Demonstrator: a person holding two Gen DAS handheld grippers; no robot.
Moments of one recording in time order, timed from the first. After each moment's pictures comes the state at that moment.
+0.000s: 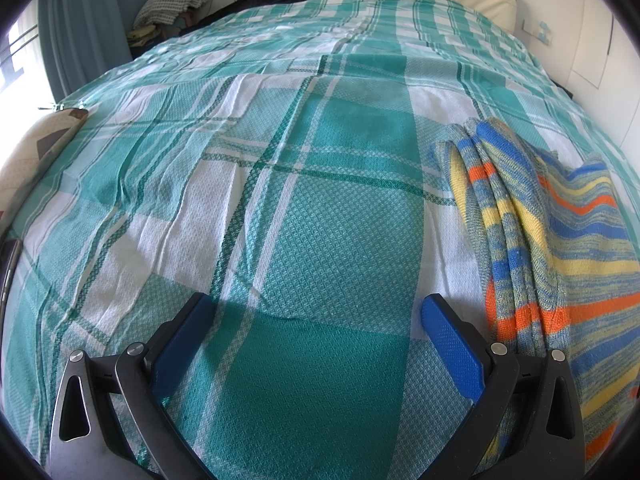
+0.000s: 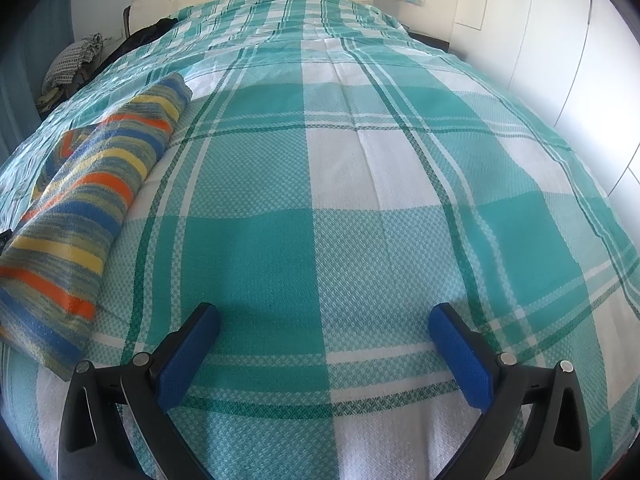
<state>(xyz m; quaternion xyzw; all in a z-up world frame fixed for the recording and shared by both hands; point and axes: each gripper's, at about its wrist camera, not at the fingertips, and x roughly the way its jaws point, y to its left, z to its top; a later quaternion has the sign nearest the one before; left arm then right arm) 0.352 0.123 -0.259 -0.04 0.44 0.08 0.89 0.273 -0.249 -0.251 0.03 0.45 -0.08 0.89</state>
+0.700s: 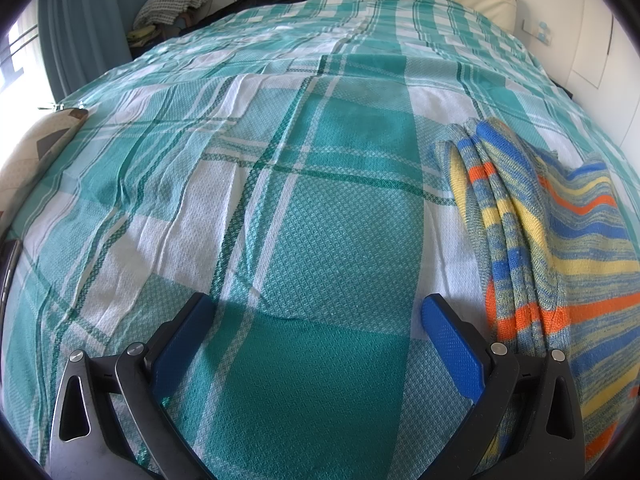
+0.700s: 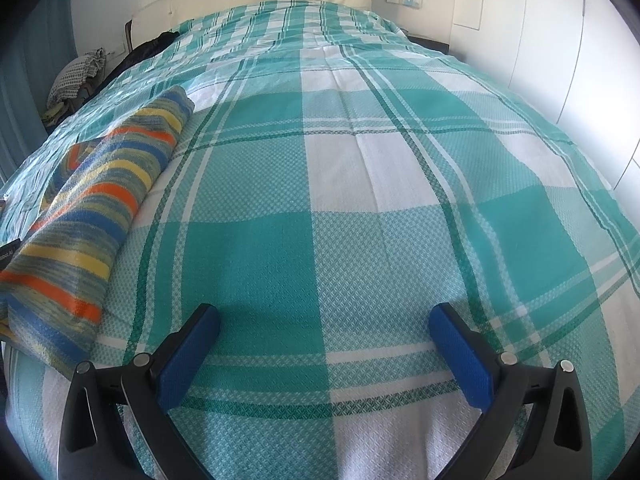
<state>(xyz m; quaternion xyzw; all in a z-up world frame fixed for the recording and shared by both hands) 0.351 0.123 -0.259 -0.04 0.44 0.08 0.89 0.268 -0.255 -0.252 0.05 0.43 -0.07 0.90</state>
